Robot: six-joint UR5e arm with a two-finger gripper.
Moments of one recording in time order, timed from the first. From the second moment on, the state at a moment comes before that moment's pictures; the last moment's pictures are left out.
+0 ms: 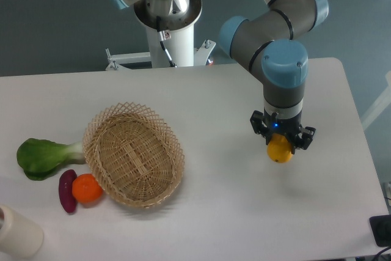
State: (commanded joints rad) arm 2.59 -1.96 -1.59 -0.98 1.66 1.09
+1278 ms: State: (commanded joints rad) arm 2.59 -1.96 -1.61 -0.98 1.64 1.09
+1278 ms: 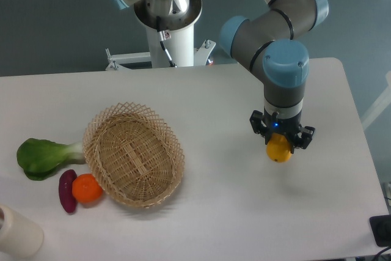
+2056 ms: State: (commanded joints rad) arm 2.54 -2.06 -1.57 -0.96 1.64 0.95
